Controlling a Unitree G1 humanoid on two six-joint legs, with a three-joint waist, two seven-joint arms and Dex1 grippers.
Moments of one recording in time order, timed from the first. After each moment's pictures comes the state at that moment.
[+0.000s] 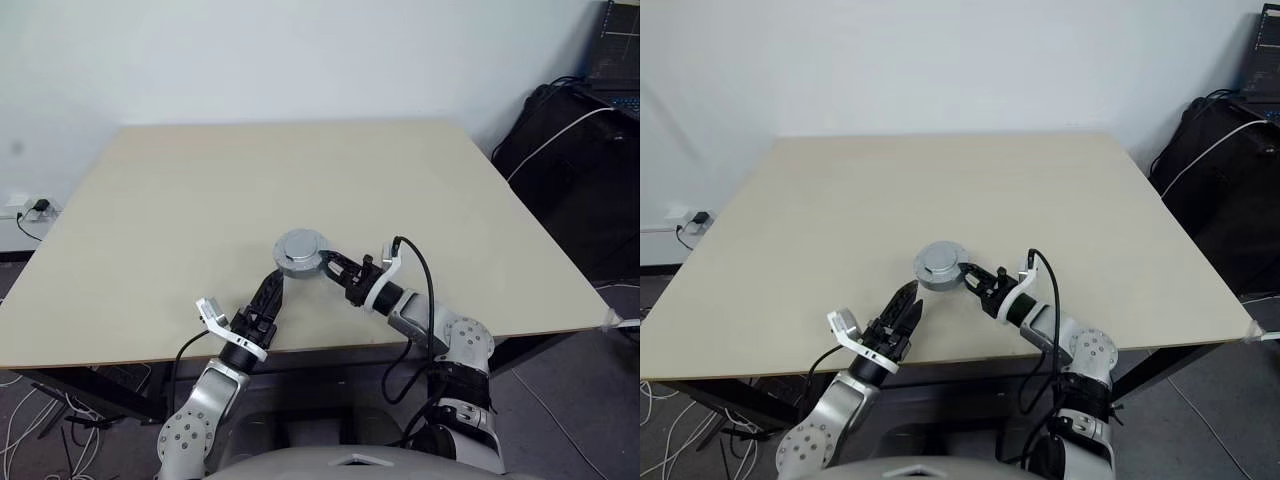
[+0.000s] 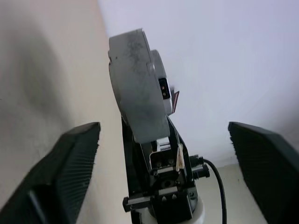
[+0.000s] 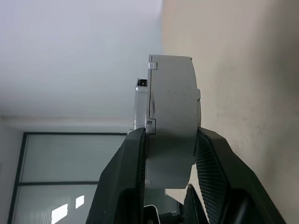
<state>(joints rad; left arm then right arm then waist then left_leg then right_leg) 0.31 -0.07 0.02 -0.21 -1.32 0.51 -0.30 -0.27 0.12 -0.46 0.14 1.29 1.21 -0.02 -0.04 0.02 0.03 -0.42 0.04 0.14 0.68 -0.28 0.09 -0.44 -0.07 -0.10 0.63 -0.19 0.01</state>
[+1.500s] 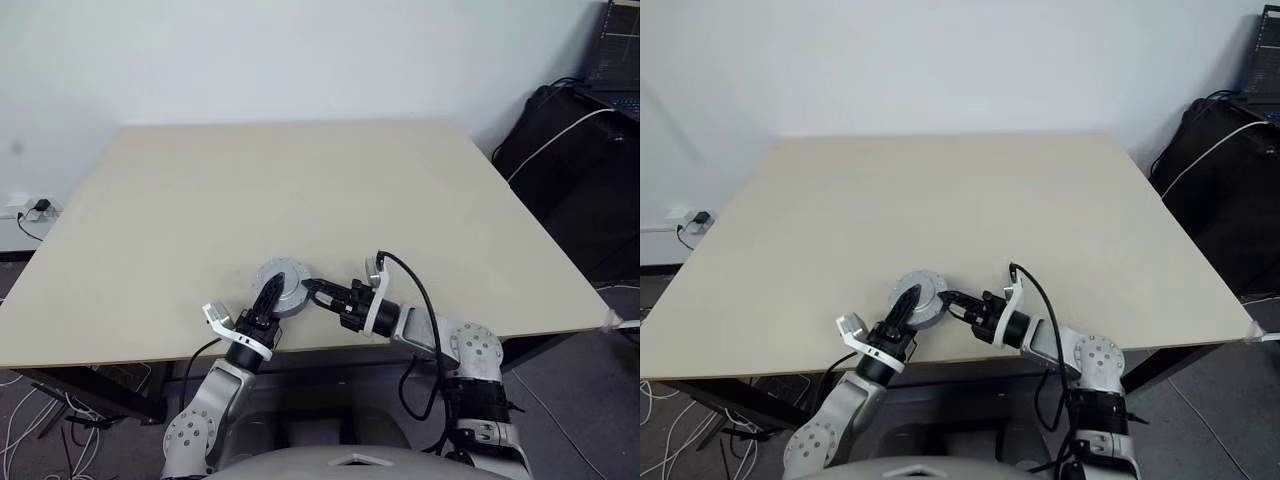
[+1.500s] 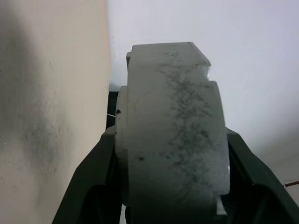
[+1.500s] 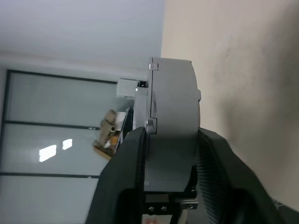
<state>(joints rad) 0.29 -0.06 -0.01 -0.13 -1.49 0.51 -0.24 -0.17 -0.05 -0.19 0.03 1.42 1.23 0.01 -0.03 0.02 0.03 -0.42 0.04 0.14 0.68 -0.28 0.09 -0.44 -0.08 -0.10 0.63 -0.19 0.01</state>
